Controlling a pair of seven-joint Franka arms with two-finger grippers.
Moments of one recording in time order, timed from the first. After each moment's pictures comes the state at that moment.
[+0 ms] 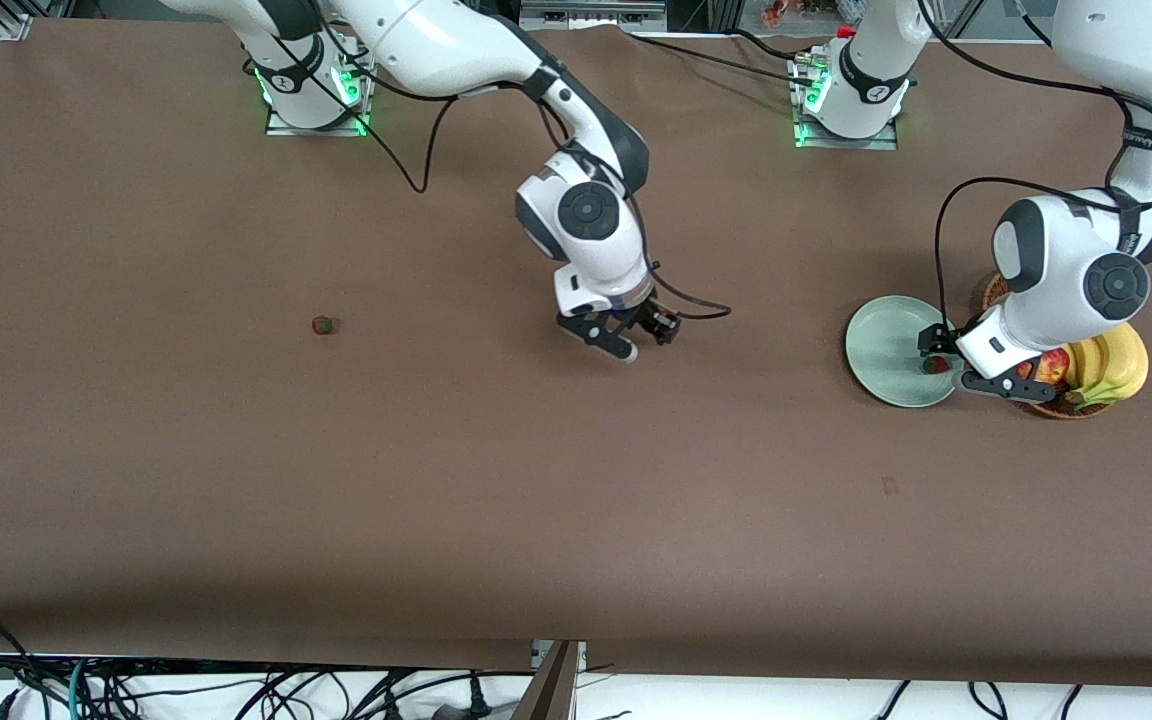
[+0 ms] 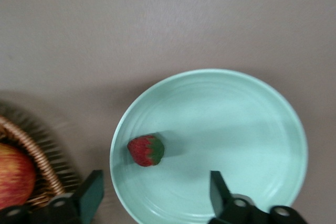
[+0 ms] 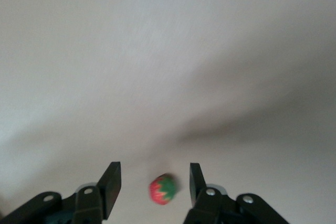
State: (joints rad) left arm -0.07 0.31 0.19 -2.12 -0.03 2.30 0.28; right arm 0.84 0.85 -0.03 -1.23 0.23 2.25 1.22
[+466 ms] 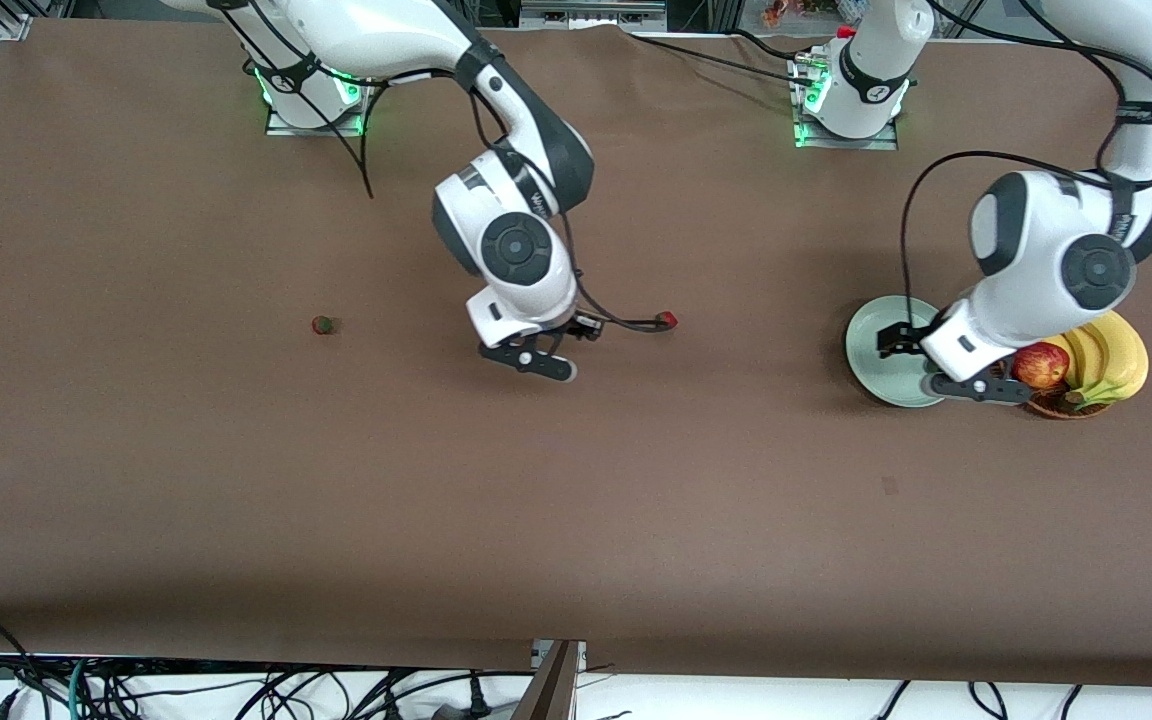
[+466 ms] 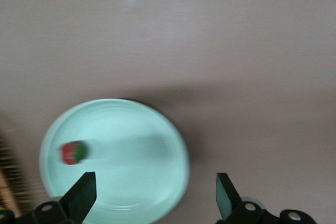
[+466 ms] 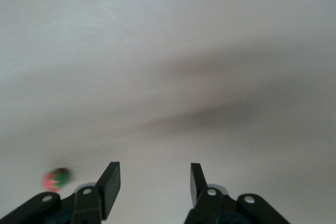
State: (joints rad) left arm -0.08 0.25 -0.01 -2.04 -0.04 2.19 0.00; right arm 0.78 0.70 -0.14 -1.31 0.22 1.90 0.80
